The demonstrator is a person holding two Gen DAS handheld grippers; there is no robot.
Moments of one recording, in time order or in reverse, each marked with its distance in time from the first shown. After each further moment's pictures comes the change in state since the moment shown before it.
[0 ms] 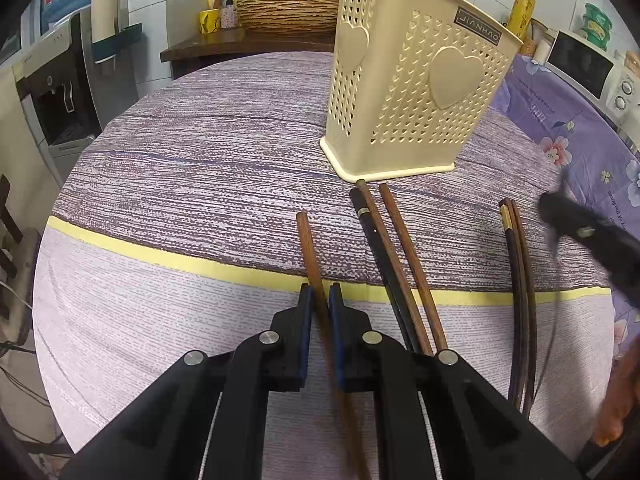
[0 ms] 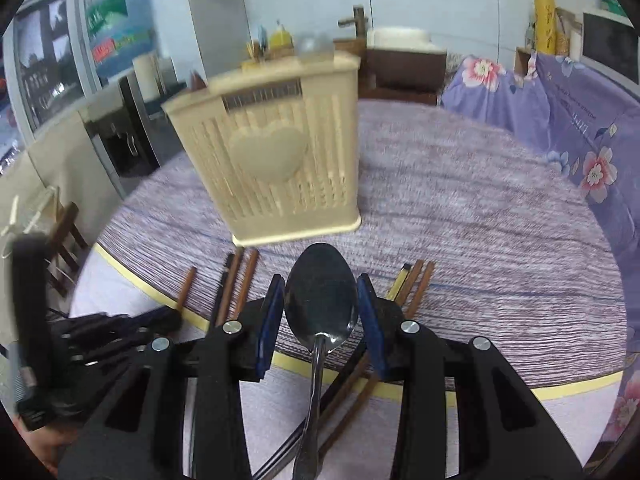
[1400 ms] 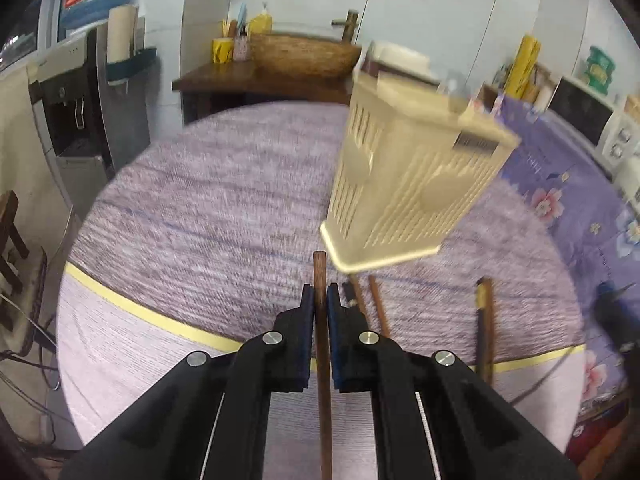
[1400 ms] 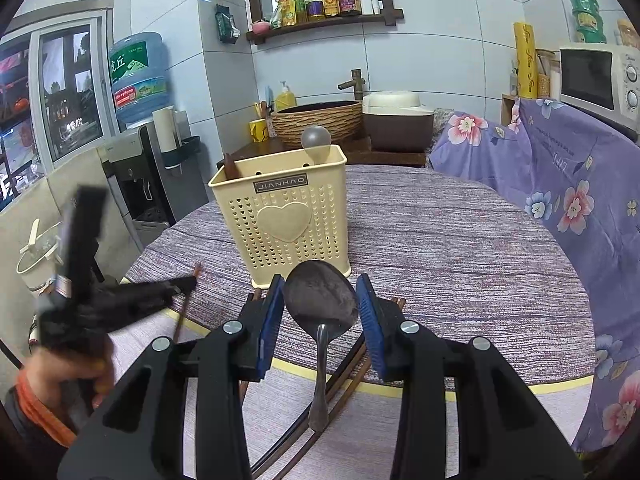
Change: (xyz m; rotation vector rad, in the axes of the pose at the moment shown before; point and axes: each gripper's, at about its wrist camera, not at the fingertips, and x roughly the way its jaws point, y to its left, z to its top) left arm -0.051 0.004 0.046 -0.072 -0.146 -0.028; right arm -0.069 0.002 -0.002 -0.004 -0.186 0.005
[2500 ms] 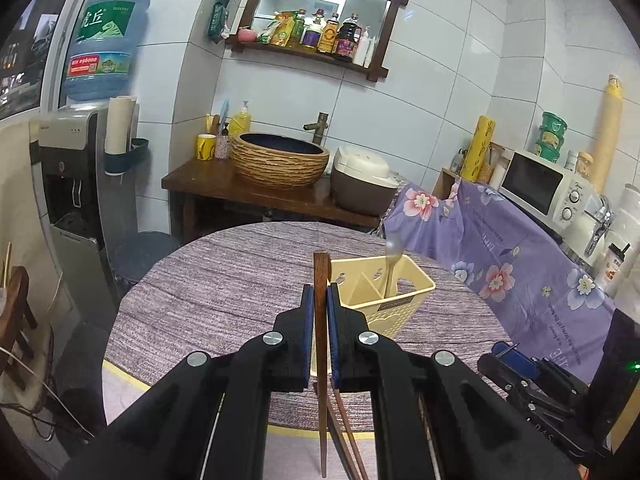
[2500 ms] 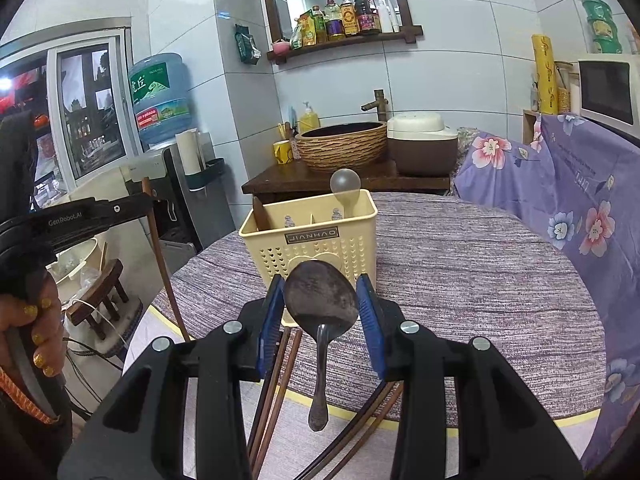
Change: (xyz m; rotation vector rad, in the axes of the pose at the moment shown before) left arm -0.099 -0.003 0.058 0.026 -0.285 -0.113; right arm -0.003 0.006 0.040 -0.001 -0.057 0.102
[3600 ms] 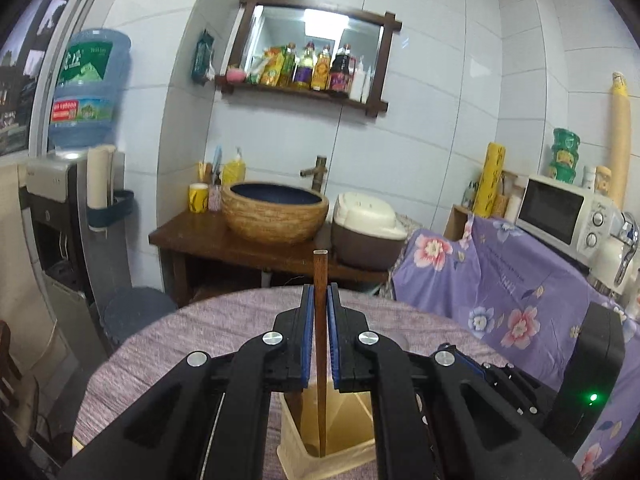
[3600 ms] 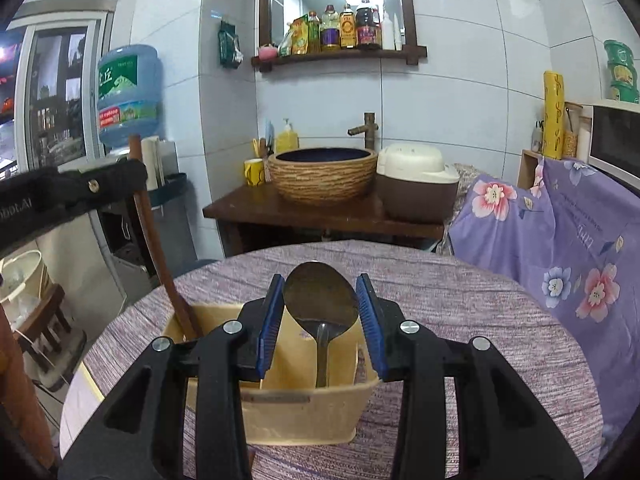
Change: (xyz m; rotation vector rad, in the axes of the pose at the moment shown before) left arm 0.087 -0.034 0.047 0.040 -0.142 0.052; right arm 0.124 -0.003 0.076 -0.093 -0.060 -0.124
